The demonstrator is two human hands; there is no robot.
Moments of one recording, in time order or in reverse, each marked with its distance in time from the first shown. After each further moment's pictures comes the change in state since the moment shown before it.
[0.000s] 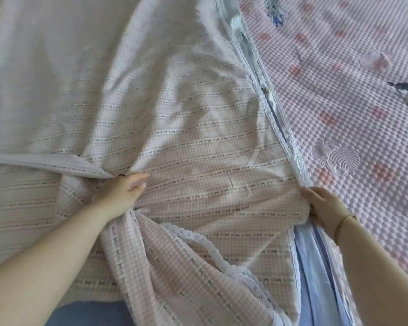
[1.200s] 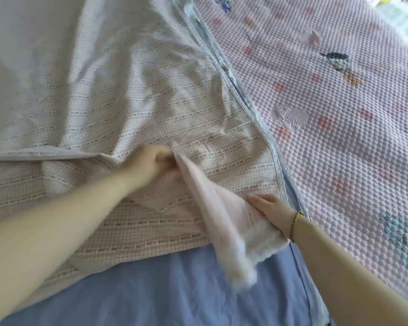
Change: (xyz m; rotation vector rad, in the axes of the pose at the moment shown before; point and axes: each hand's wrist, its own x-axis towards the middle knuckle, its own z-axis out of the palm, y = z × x) left_hand -0.038 0.063 0.011 -0.180 -0.161 0.555; right_hand -0.111 0.053 0.047 -0.239 -0.189 -0.040
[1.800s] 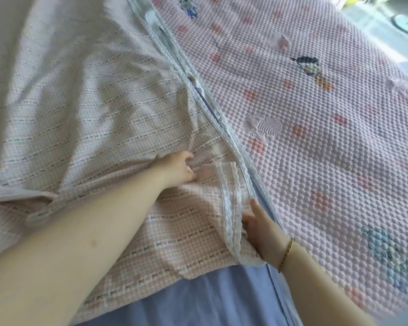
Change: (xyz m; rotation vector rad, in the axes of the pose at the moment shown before) left_hand 0.118 0.034 0.084 0.438 -0.277 -0.268; right_hand 0.020 0.018 -0.030 0.732 -0.247 0.128
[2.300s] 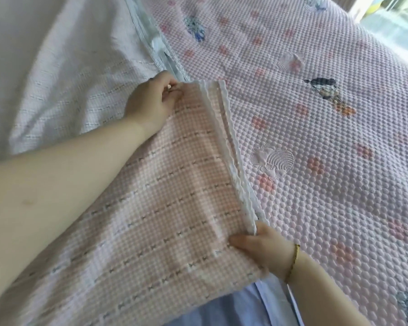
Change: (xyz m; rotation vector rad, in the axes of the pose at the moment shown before) left_hand 0.061 0.028 -0.138 -0.175 0.799 0.257; right_hand 0.032 -0.073 -0.006 -0.380 0.027 -0.176
